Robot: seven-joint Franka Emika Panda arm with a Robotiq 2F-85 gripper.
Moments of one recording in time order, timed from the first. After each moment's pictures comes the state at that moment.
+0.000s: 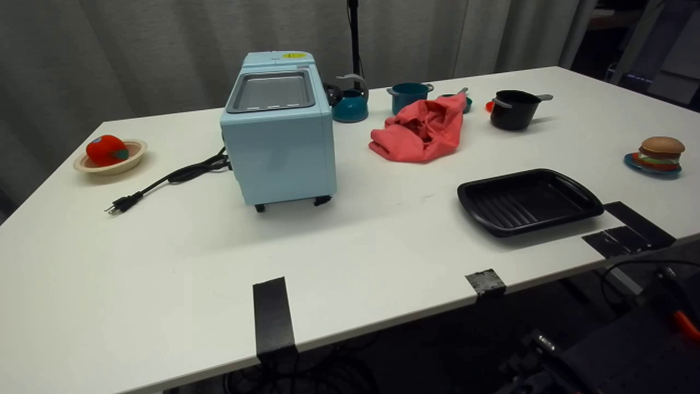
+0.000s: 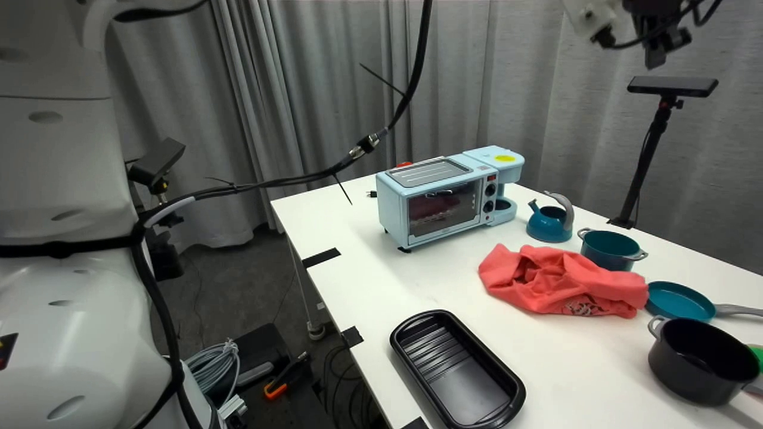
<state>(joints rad) -0.12 0.21 -0.13 -1.55 0.38 2.50 0.38</state>
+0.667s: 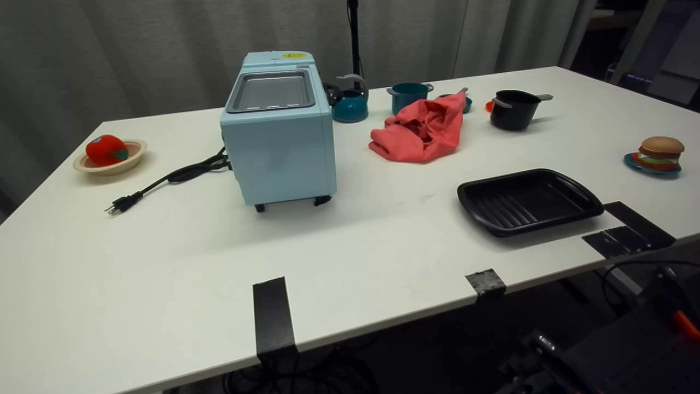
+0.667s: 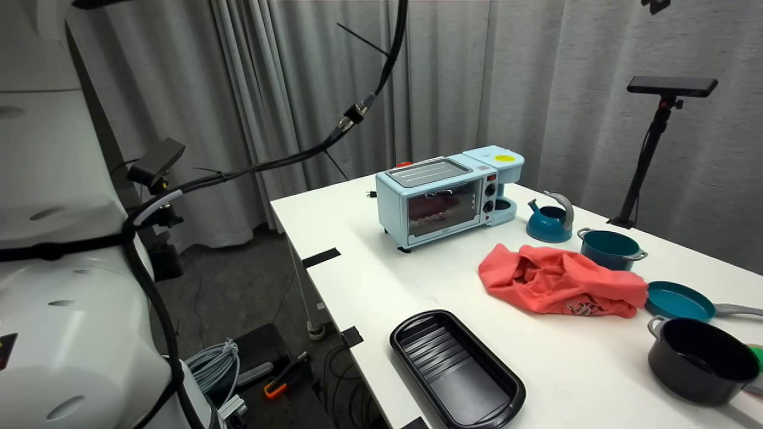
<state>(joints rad) -0.12 0.14 -0.12 -1.51 0.38 2.44 0.31</state>
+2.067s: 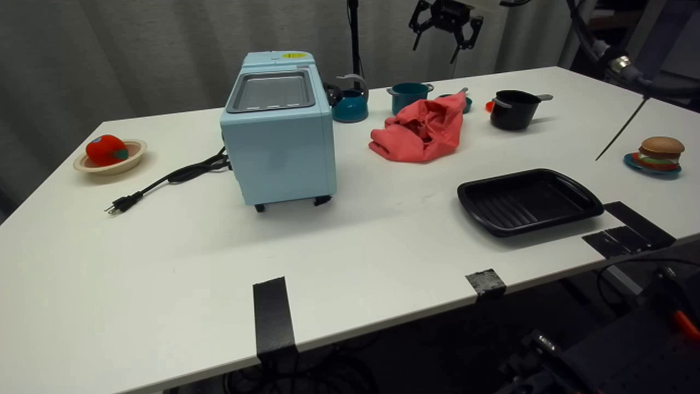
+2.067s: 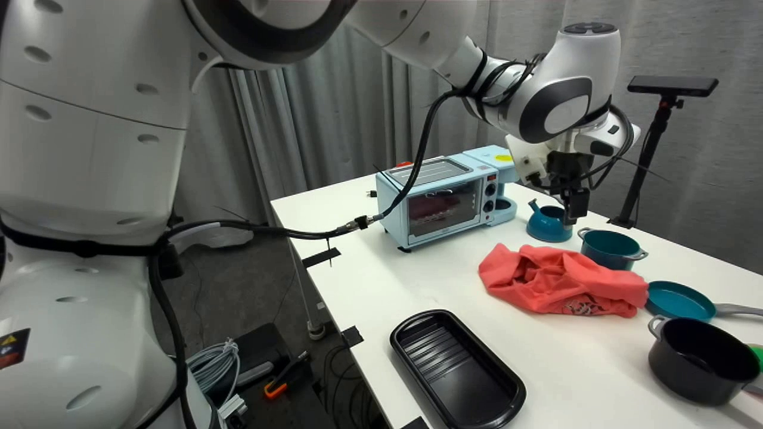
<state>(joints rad) -0.04 0.49 -0.09 -1.65 0.23 2.45 0.47</state>
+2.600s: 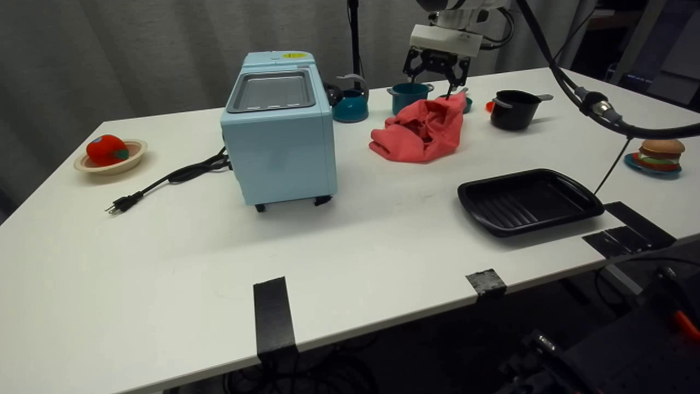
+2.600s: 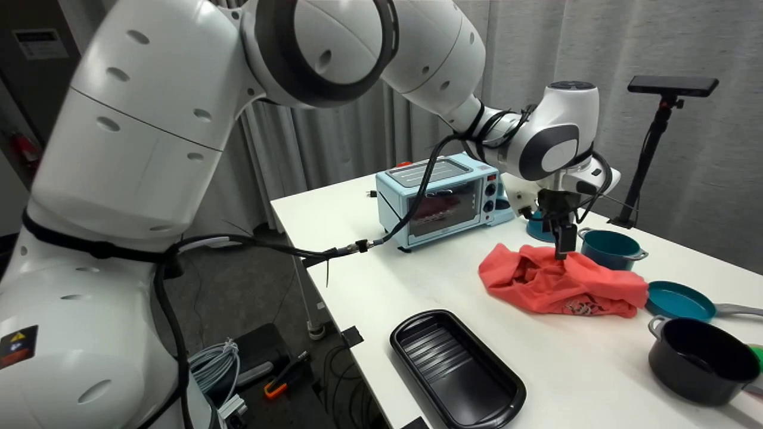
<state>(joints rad) 0.00 0.66 -0.13 -1.56 0.14 2.43 0.57</state>
